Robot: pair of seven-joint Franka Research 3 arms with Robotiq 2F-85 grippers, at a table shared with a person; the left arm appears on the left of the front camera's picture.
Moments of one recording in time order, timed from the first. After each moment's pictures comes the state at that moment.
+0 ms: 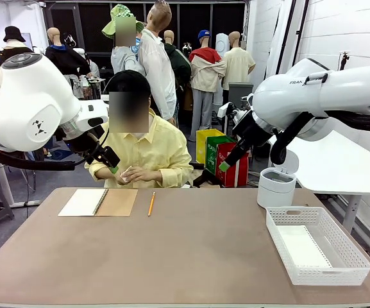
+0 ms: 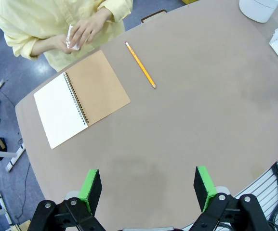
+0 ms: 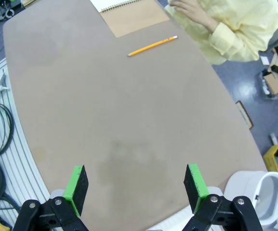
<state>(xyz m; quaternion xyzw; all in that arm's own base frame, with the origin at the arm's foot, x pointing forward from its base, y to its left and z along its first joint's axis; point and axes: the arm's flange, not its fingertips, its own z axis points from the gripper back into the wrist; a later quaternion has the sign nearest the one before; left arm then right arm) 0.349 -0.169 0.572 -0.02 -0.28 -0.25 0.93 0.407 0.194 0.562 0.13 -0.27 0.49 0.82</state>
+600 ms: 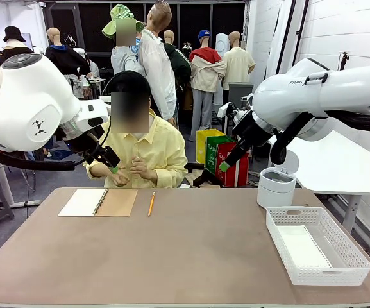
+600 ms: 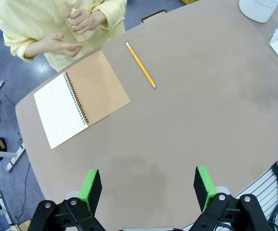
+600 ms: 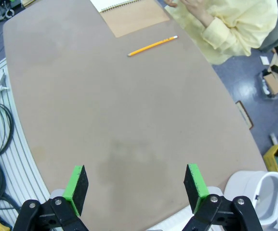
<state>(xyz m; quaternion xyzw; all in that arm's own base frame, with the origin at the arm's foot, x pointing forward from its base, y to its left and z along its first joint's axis) 0.349 -0.169 0.572 -0.02 -0.28 -0.25 0.93 0.407 0.194 0.562 0.13 -0.27 0.49 0.82</state>
